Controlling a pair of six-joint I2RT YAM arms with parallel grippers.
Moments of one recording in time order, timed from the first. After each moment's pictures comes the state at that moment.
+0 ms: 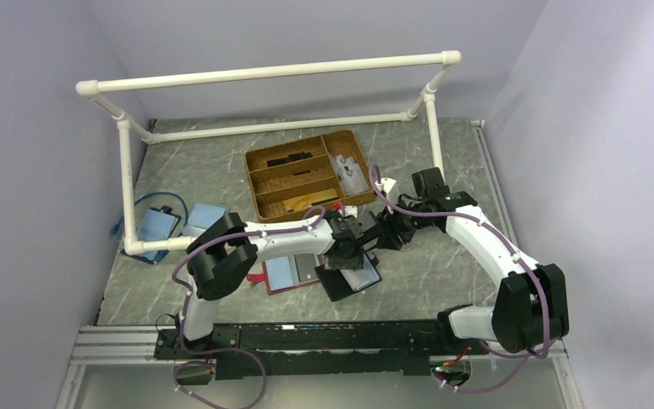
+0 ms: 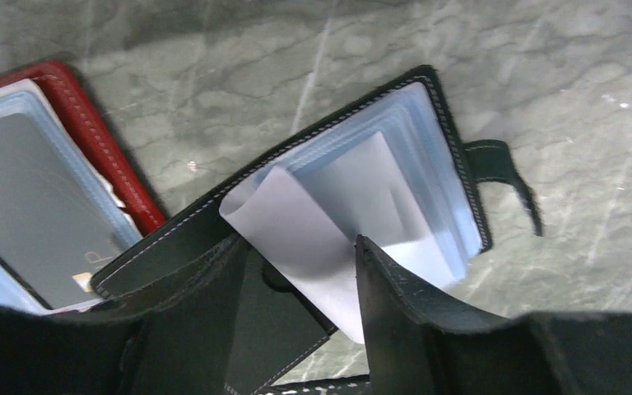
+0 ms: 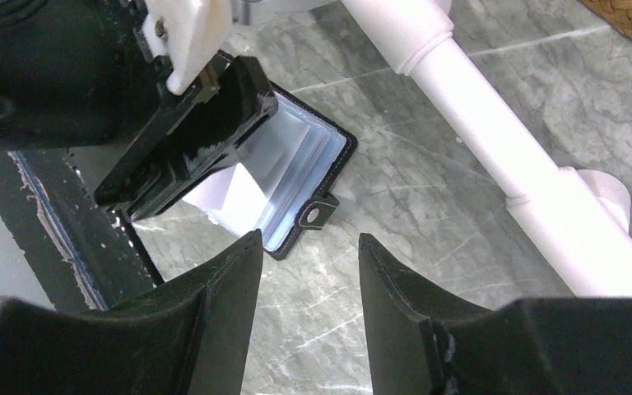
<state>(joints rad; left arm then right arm) -1.11 1.97 1.46 -0.75 -0.23 -1.07 0.27 1.29 0.89 -0.70 -0.64 -0.49</state>
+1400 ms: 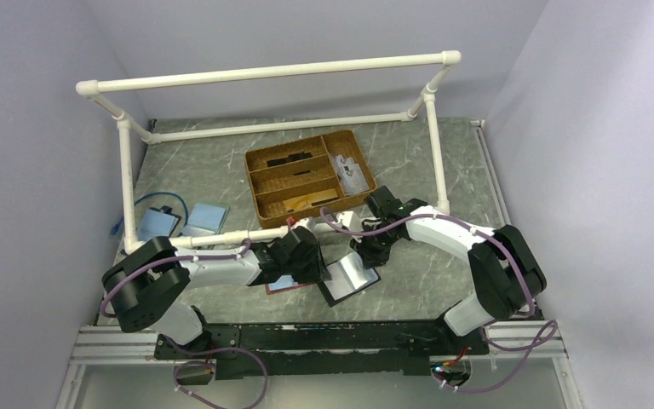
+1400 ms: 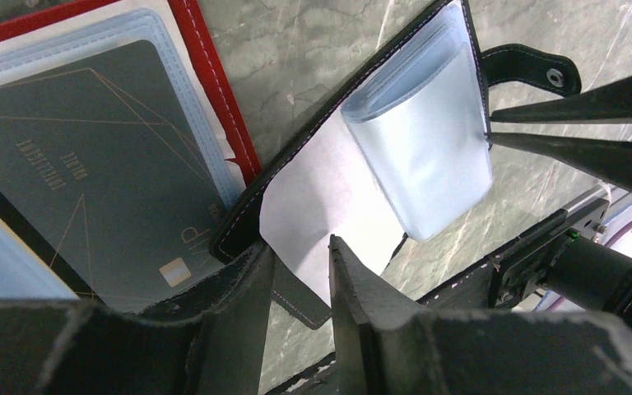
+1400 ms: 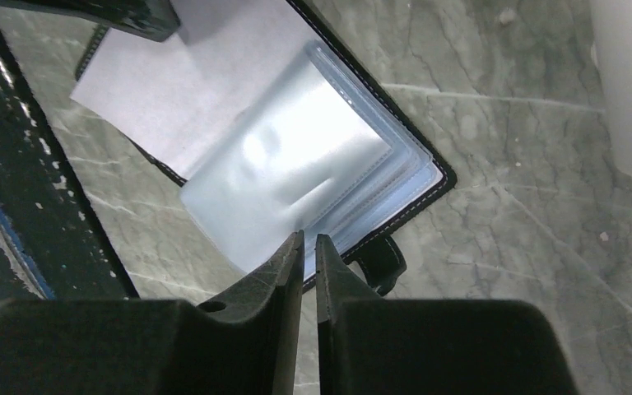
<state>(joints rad) -0.97 1.49 0.64 0.00 0.02 -1.03 0.58 1.52 0.87 -0.65 -0.47 -0.59</state>
